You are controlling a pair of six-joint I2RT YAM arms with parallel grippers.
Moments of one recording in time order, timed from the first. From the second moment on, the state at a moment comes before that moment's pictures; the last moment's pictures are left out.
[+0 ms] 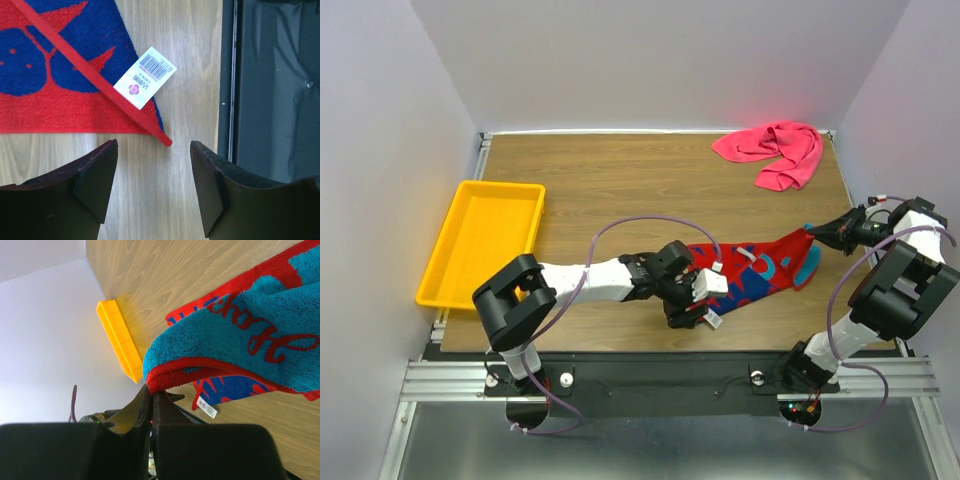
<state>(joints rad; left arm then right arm) -1.07 1.68 1.00 -0.20 0.45 0.28 -0.70 1.64 1.20 -1.02 -1.05 0.15</state>
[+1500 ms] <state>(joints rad) -0.75 0.85 0.93 -0.57 0.26 0.36 -0.70 1.43 1.35 -1.34 -1.24 -0.29</state>
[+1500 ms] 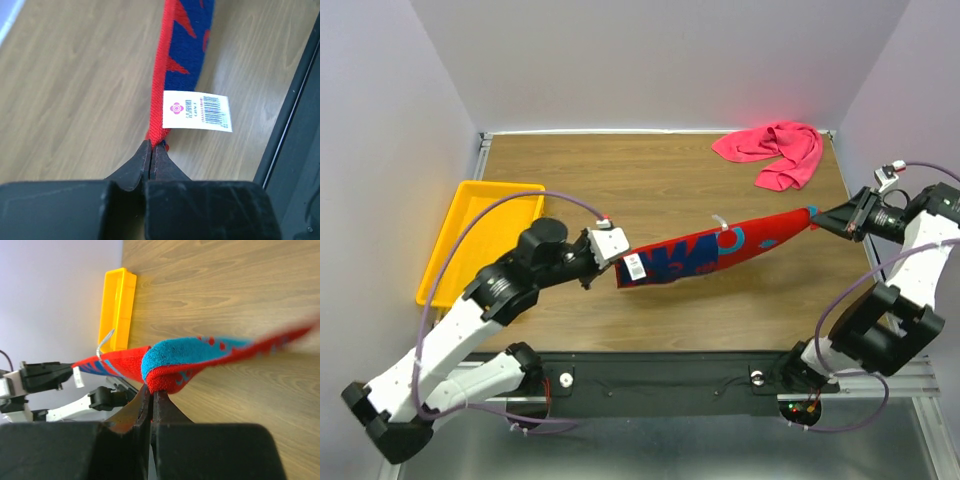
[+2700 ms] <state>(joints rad) -0.38 1.62 1.22 -0.32 0.19 0.40 -0.40 1.79 1.35 -0.58 -0.77 0.11</state>
